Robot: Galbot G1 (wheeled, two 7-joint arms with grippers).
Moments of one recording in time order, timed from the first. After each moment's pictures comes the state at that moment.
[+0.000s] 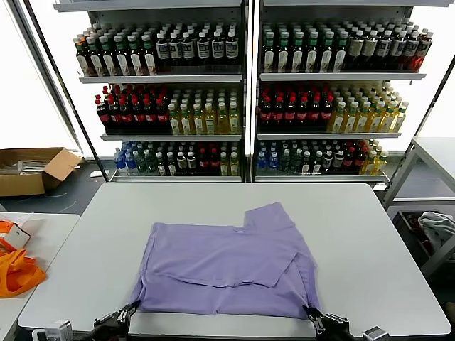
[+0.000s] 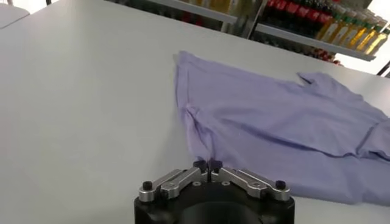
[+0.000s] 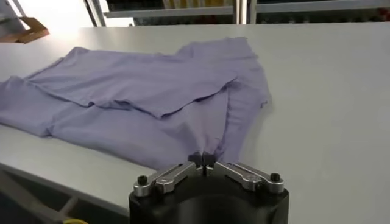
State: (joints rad) left arm 1.87 -1.08 -0.77 -2.23 -0.82 0.57 -0.02; right arm -1.87 0.90 0.60 2.25 0.57 -0.42 -0.02
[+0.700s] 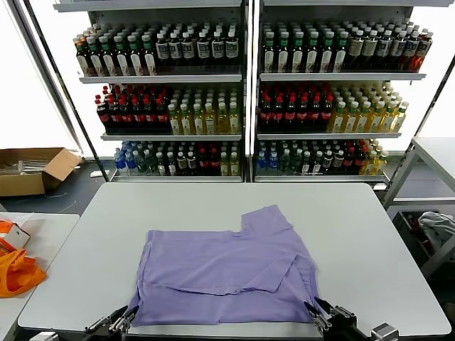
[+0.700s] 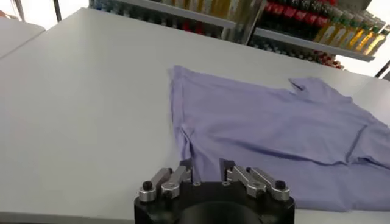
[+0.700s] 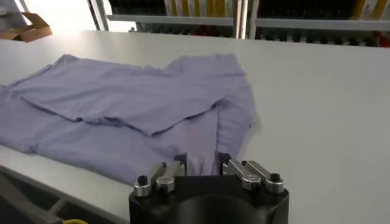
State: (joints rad) left arm 1.95 -1.08 -0.86 -2.33 -0.82 0.58 -0.01; right arm -1.83 0.88 0.68 2.26 0.61 -0.40 -0.07
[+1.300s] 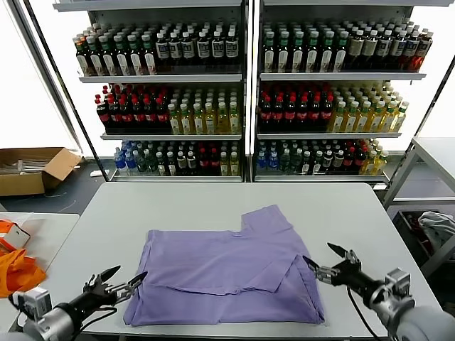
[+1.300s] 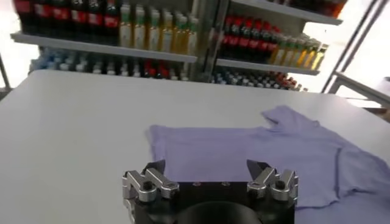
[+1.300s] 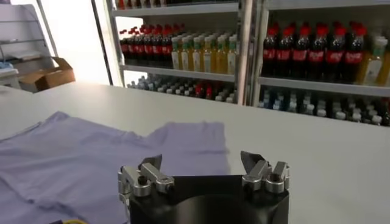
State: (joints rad) left arm 1.69 -0.85 -0.84 -2.15 -0.88 0.53 0.23; right arm -1.29 0.85 0.58 1.94 0.64 -0.45 -0.32
